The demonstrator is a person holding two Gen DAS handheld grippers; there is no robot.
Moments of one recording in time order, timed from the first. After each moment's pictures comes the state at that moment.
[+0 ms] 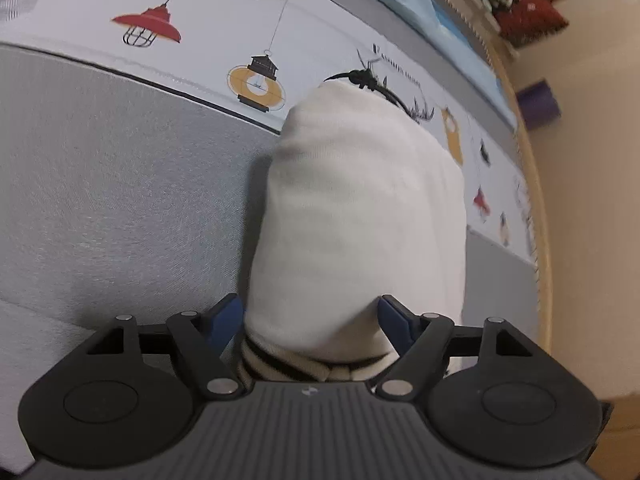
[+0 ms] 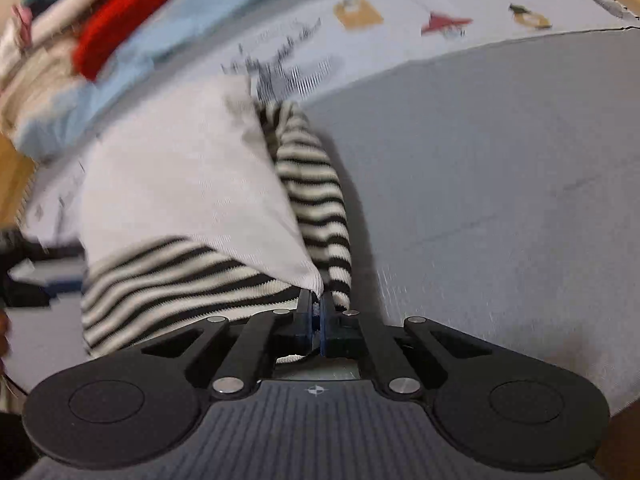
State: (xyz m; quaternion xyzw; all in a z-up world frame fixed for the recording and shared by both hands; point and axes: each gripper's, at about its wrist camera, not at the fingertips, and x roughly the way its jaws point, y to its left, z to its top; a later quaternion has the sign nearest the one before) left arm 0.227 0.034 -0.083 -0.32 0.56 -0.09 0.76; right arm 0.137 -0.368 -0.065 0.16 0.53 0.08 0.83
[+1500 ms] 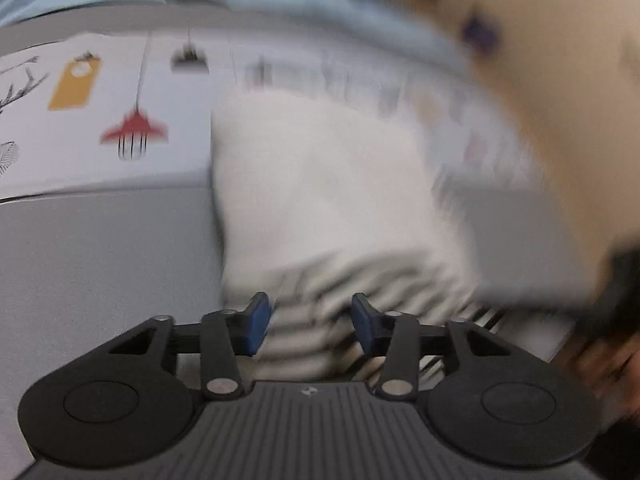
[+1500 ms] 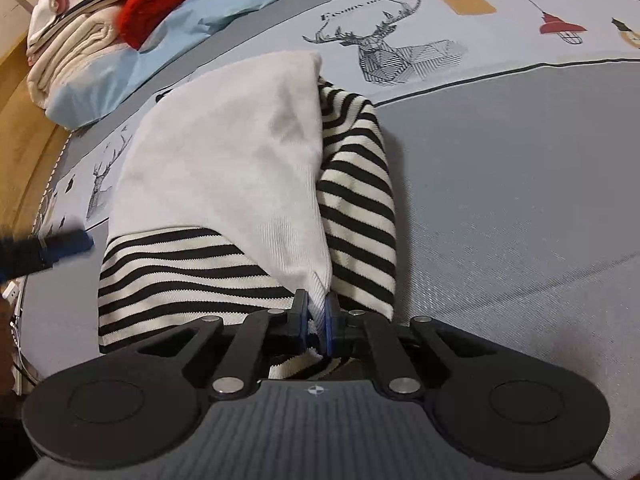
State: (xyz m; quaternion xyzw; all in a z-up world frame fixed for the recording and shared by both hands) left arm 0.204 0.055 -0.063 -0.06 0.54 -0.16 0.83; right arm 0.178 -0.281 -0.074 0.16 0.54 0.15 0.82
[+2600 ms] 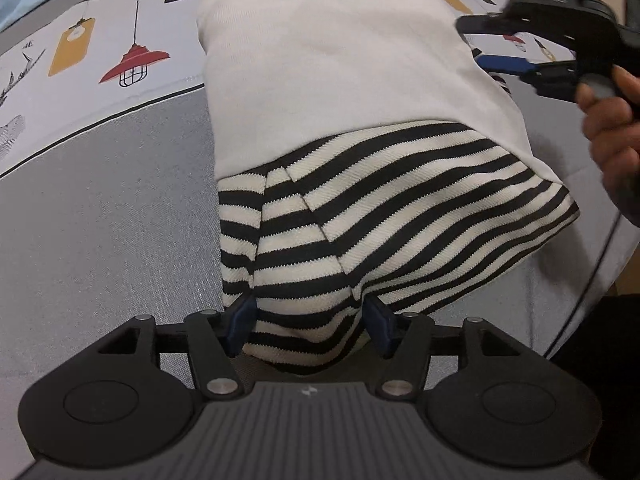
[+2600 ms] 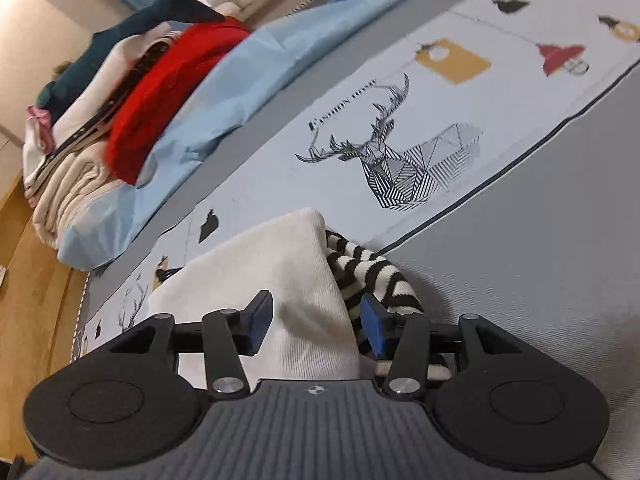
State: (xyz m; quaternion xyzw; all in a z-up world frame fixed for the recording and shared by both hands) left arm 0.178 0.026 -0.085 0.02 0.59 -0.13 0.79; right arm 0.267 -0.280 -0.084 0.31 0.43 0.10 0.84
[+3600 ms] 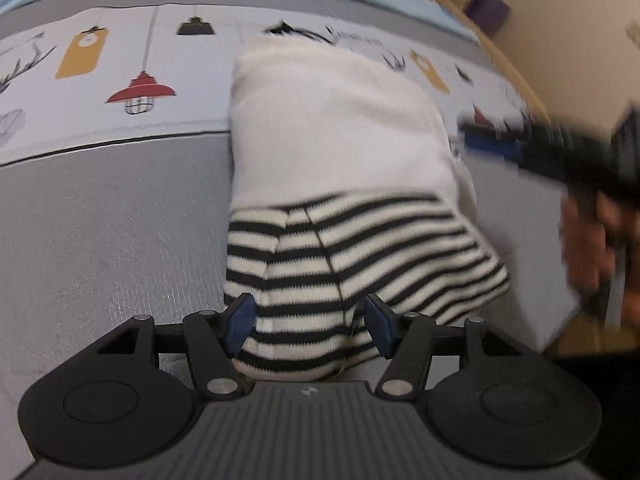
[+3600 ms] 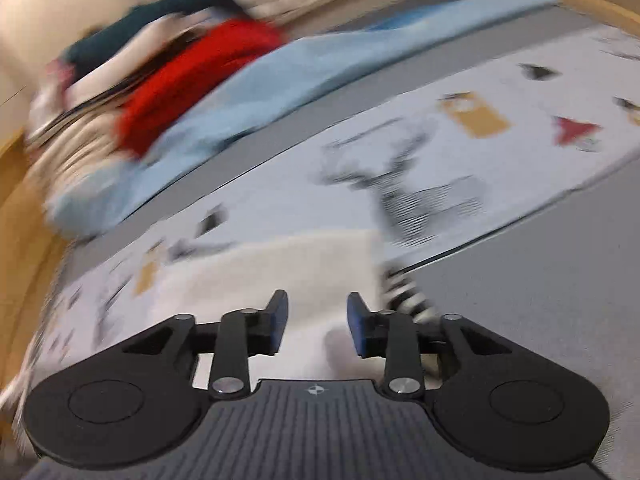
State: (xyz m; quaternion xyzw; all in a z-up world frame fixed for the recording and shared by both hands) left arm 0.185 0.060 -0.057 -0.11 0.54 -0.15 0.82; right arm 0.242 -0.267 -0.053 0.20 0.40 0.15 0.88
